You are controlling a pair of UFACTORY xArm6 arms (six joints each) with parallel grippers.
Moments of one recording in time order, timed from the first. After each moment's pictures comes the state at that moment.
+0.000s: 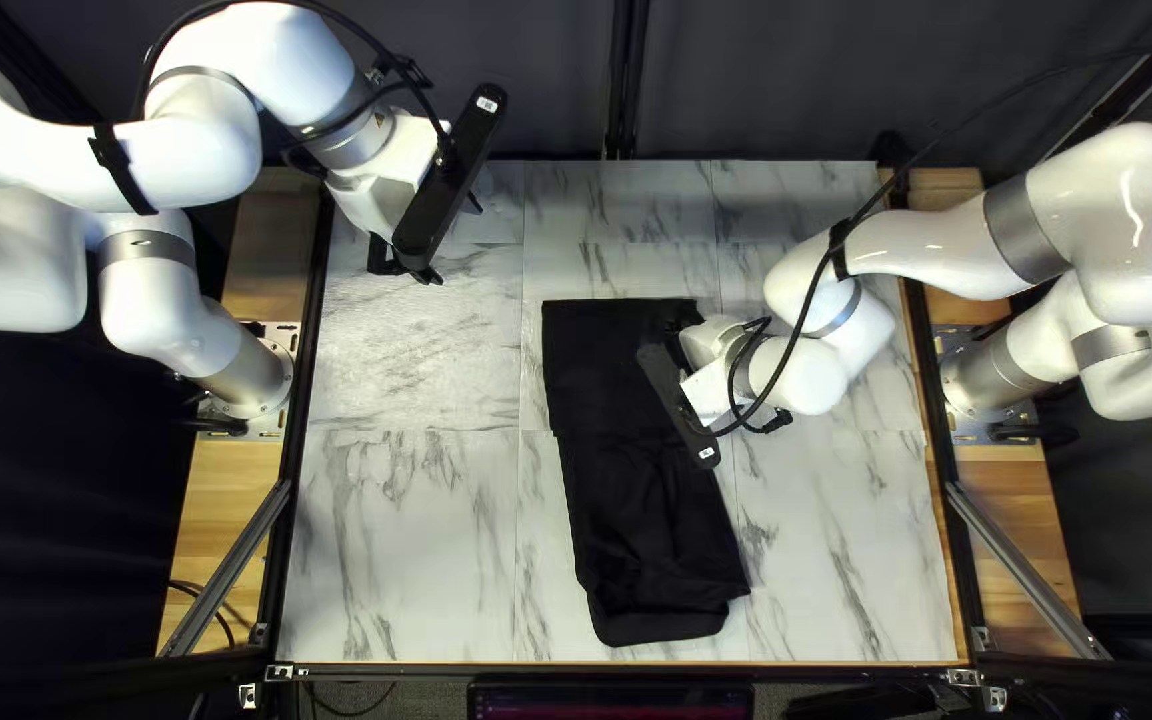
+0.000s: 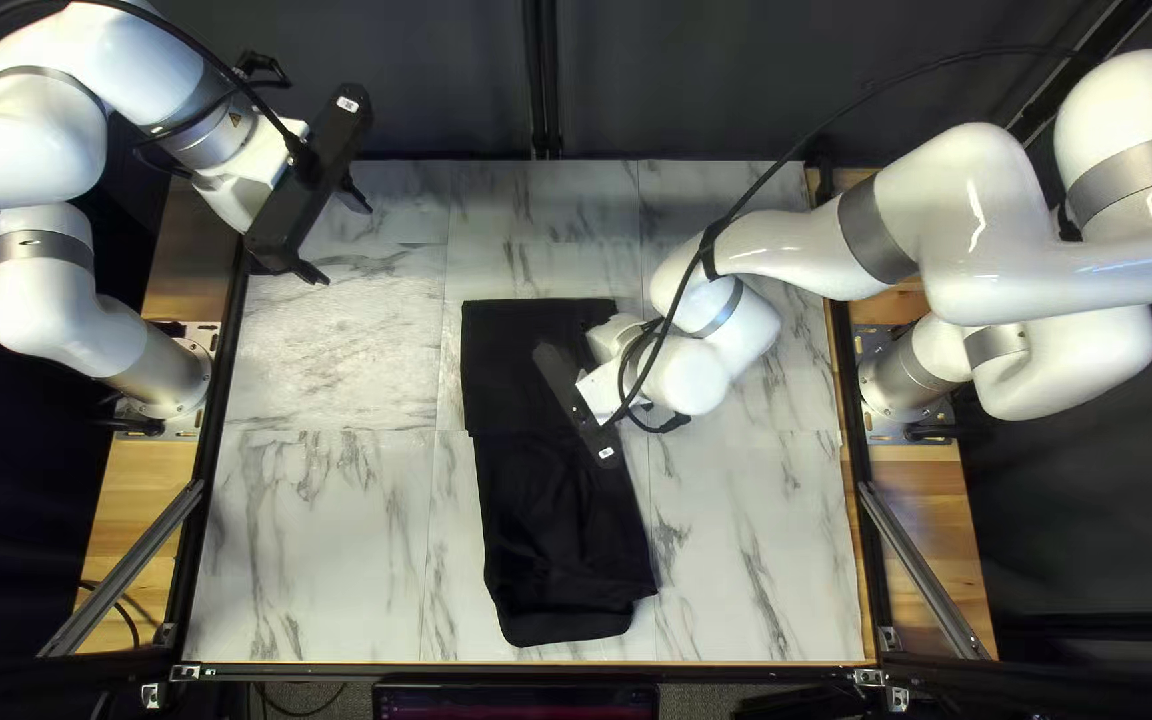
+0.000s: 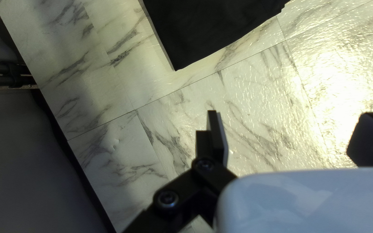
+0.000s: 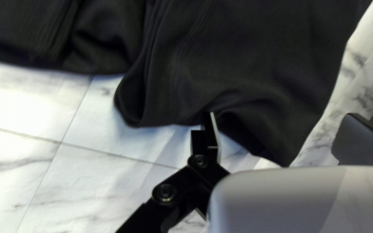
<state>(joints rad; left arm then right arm) 0.29 -0.79 -0.64 -0.21 1.12 0.77 0.10 0.10 -0.65 -1.08 0.54 0.40</state>
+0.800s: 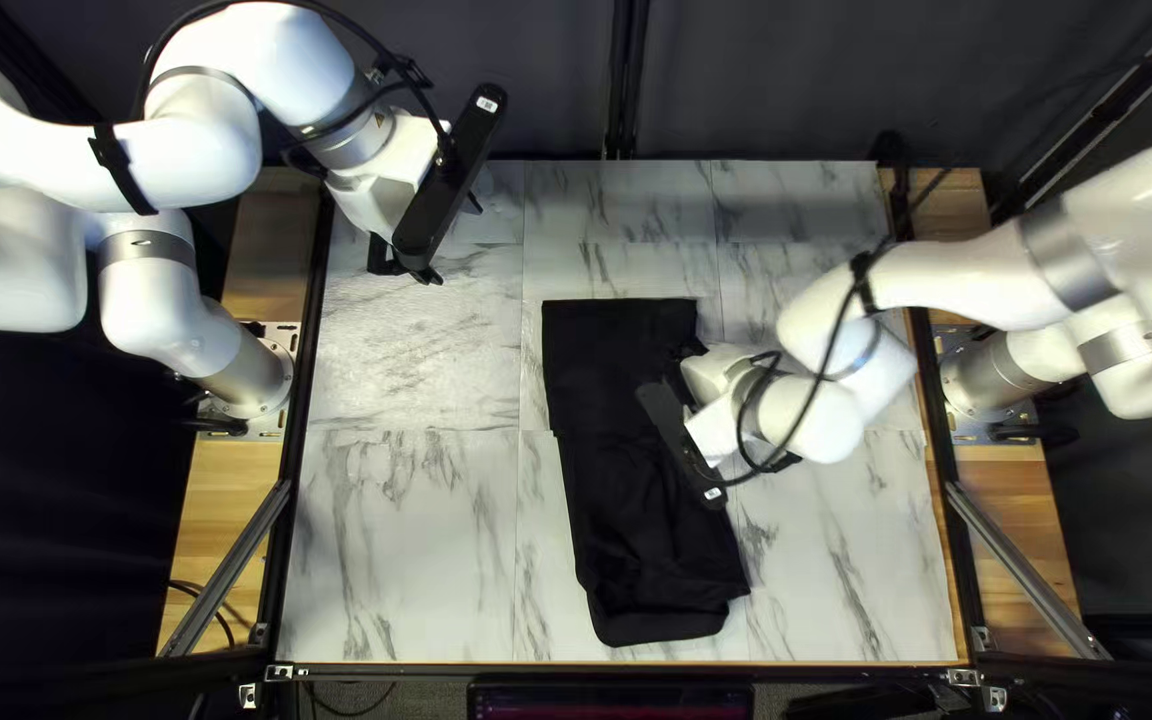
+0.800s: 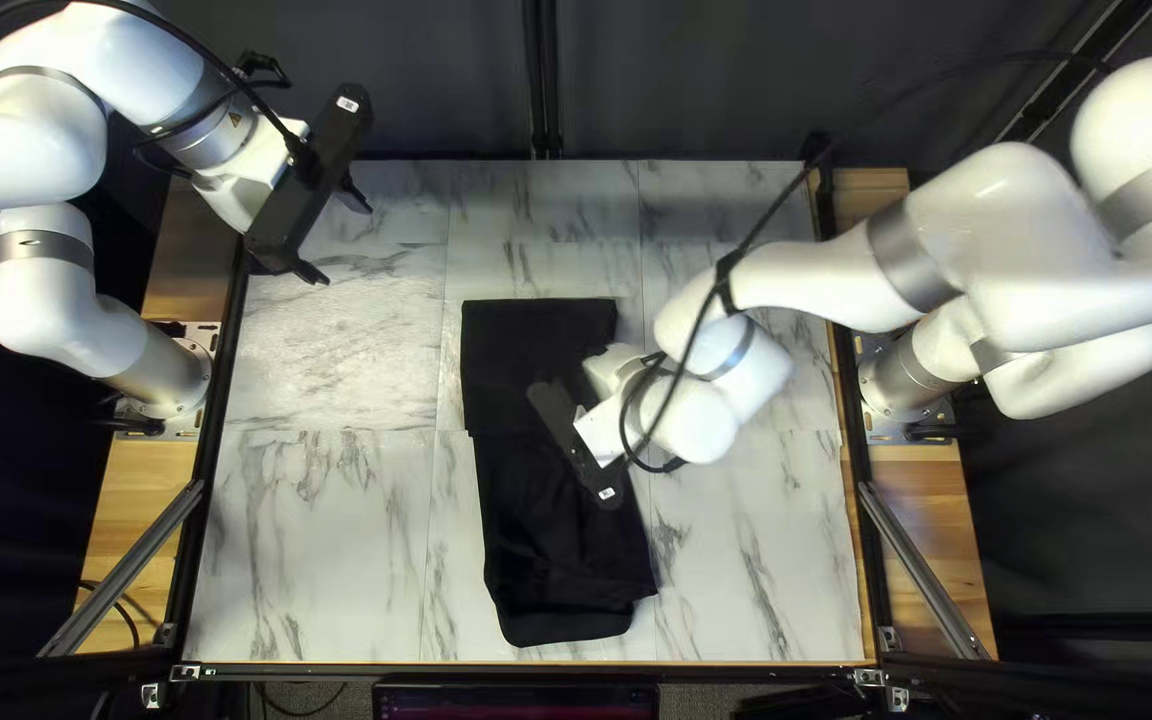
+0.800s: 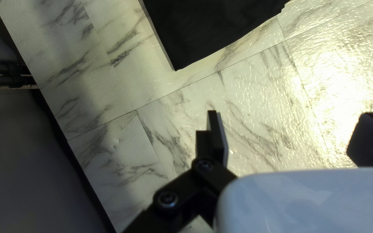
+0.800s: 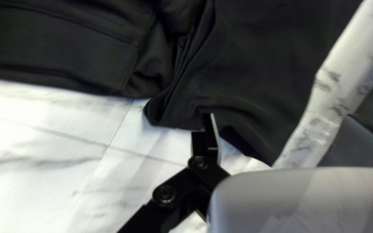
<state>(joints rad) 0.29 -0.79 -0.64 -0.21 1.12 0.77 0.40 -0.09 -0.71 -0.87 0.82 0.31</state>
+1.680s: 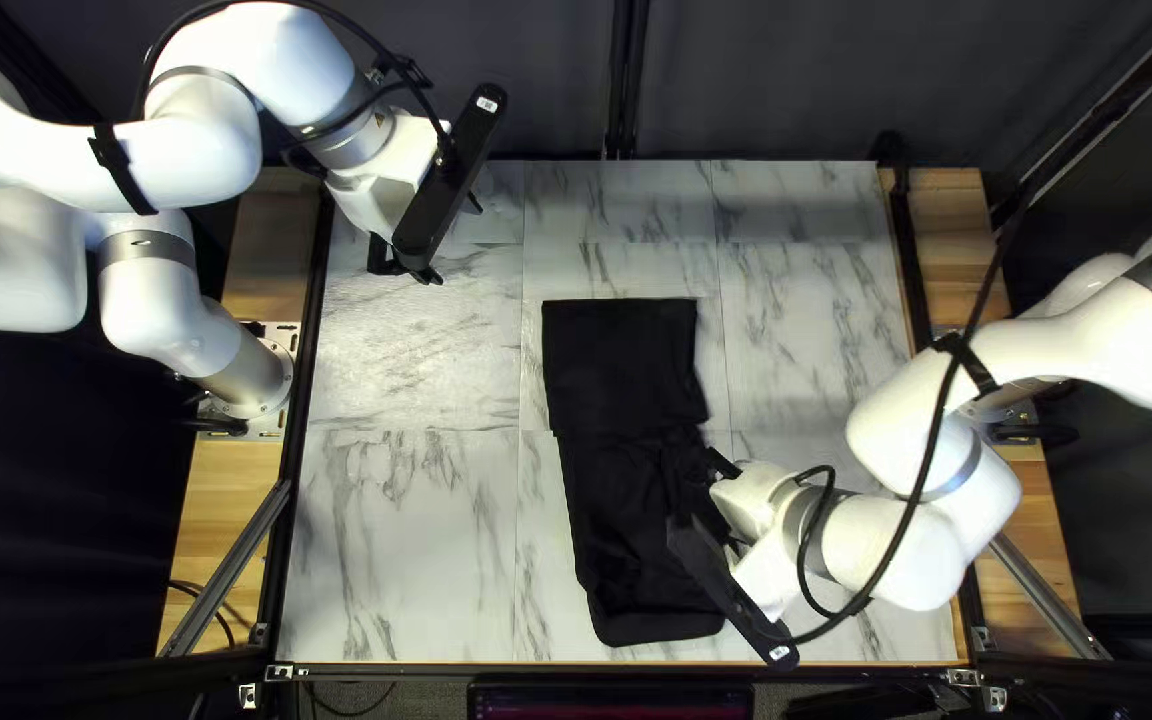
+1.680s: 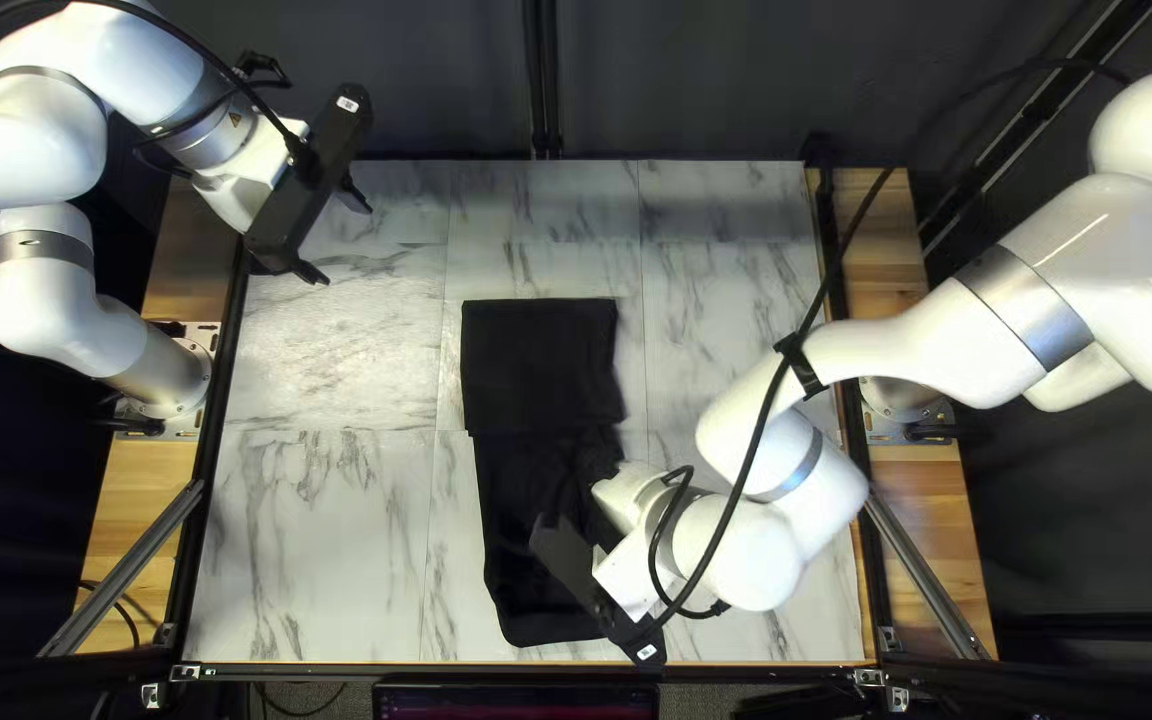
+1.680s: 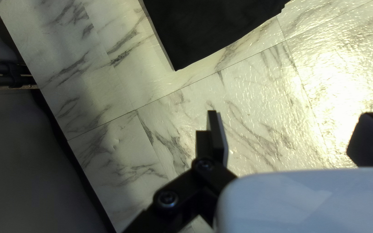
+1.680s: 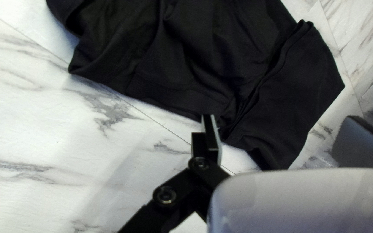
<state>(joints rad) 0.29 -0.79 -0.64 -0.21 1.12 0.77 0.62 -0.03 -0.93 -0.54 0.92 0.12</state>
